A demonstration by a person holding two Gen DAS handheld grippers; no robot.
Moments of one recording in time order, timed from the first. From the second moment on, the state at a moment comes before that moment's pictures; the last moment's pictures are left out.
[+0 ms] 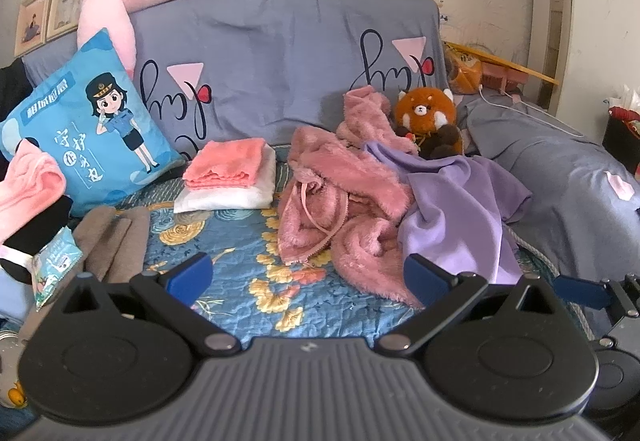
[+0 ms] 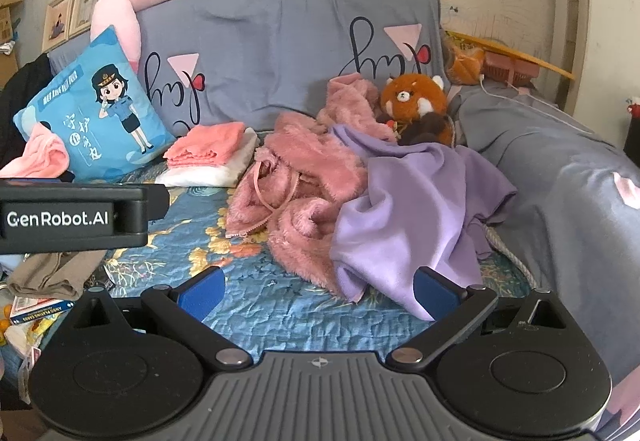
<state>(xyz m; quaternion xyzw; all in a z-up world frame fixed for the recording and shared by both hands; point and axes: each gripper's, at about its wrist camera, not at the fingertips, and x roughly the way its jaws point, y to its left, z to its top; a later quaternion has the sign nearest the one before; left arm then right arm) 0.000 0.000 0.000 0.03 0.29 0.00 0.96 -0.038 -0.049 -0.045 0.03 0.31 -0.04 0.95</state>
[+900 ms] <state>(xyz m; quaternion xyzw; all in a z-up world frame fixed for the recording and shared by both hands) 0.004 0.002 -0.003 0.03 0.30 0.00 0.95 -0.034 -0.050 -0.048 0.04 0.32 -0.05 0.95</state>
